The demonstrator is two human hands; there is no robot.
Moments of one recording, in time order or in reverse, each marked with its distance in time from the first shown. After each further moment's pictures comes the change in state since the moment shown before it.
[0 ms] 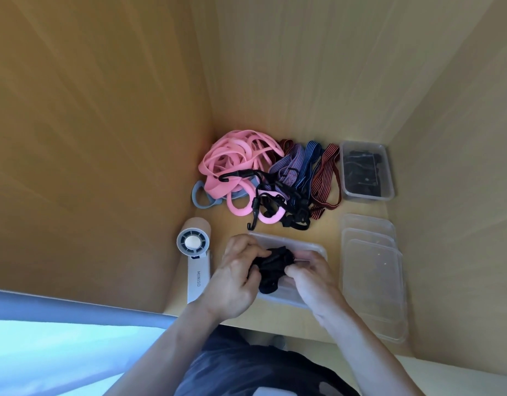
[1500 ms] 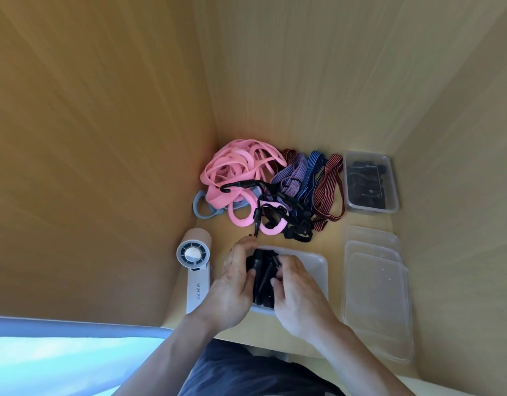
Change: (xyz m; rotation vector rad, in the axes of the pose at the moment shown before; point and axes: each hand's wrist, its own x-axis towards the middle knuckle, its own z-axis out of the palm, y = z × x) left_hand -0.008 0.003 -0.009 -0.100 -0.014 -0.132; right_hand -0.007 -0.002 0.016 -0.713 -0.088 -0.517
